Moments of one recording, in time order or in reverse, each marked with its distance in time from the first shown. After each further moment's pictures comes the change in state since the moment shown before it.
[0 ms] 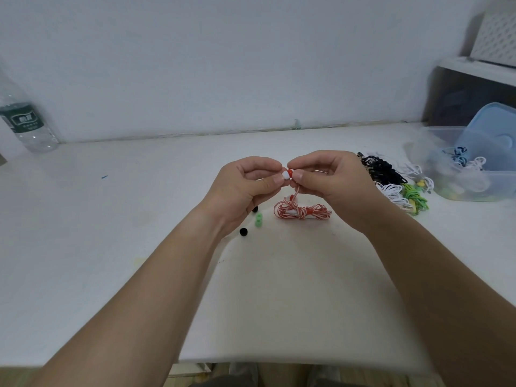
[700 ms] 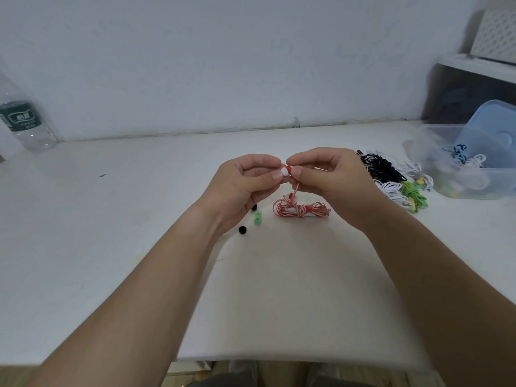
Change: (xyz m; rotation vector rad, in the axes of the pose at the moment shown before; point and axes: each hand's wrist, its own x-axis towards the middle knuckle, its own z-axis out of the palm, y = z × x) left_hand 0.000 0.001 0.000 -0.036 -0.023 -0.009; right_hand -0.002 -0.003 0.002 0.037 0.012 0.022
